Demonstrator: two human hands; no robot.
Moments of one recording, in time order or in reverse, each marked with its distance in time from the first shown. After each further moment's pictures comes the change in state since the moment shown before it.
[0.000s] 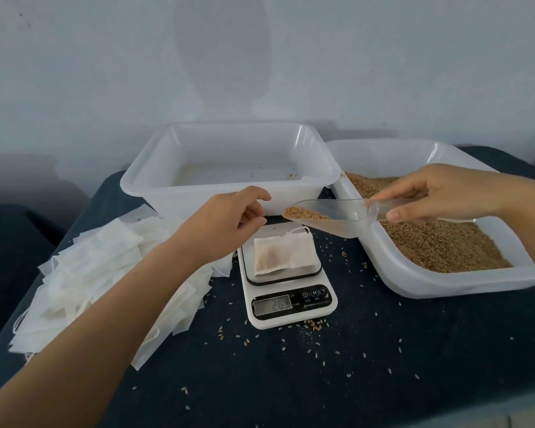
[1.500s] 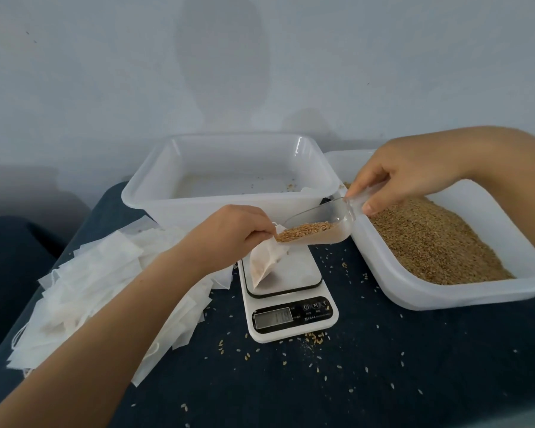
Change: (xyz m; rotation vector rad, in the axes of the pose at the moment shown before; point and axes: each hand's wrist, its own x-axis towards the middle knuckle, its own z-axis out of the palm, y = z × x) left_hand 0.005 0.015 -0.008 0.120 -0.051 0.228; right_hand 0.021 -0.083 -0.017 -0.516 -0.136 0.085
